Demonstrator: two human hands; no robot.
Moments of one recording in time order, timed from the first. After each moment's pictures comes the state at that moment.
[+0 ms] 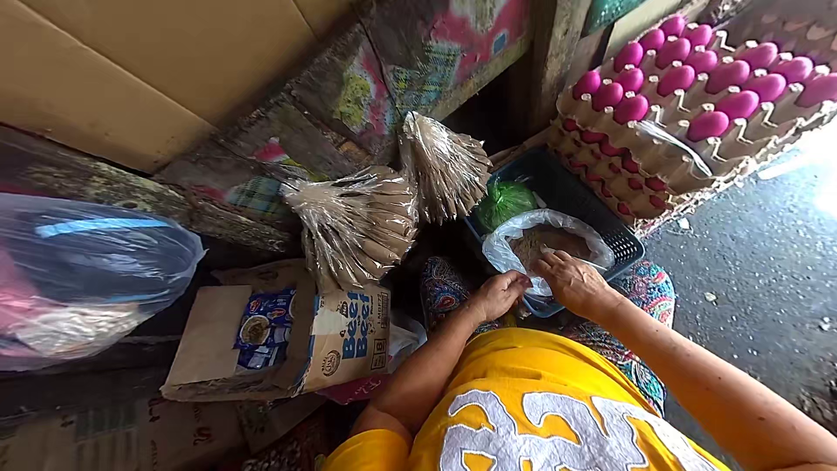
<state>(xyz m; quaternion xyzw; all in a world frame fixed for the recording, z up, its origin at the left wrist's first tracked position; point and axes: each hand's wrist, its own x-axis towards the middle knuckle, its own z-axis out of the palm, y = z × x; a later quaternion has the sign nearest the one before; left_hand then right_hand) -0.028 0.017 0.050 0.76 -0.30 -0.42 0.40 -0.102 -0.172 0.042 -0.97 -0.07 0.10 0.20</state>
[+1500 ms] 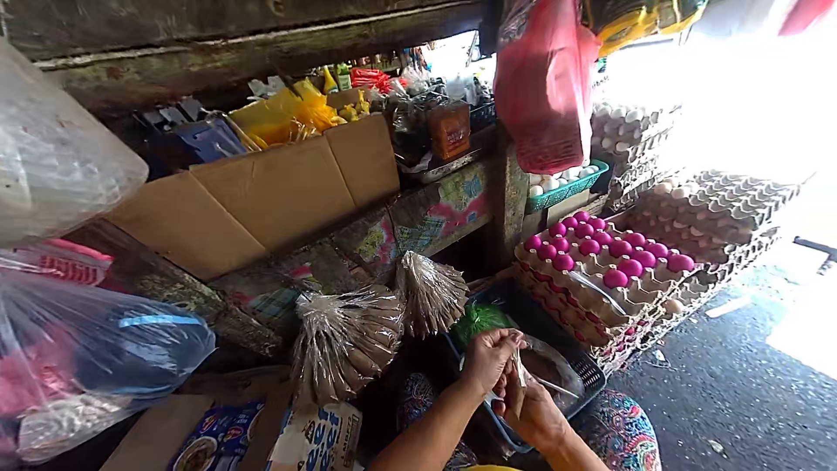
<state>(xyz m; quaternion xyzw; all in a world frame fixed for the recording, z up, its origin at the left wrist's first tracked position) -0.021 -0.053 0.147 0.70 -0.19 -0.26 0.64 -0.105 -0.129 0.067 -0.20 -0.01 0.00 0.98</state>
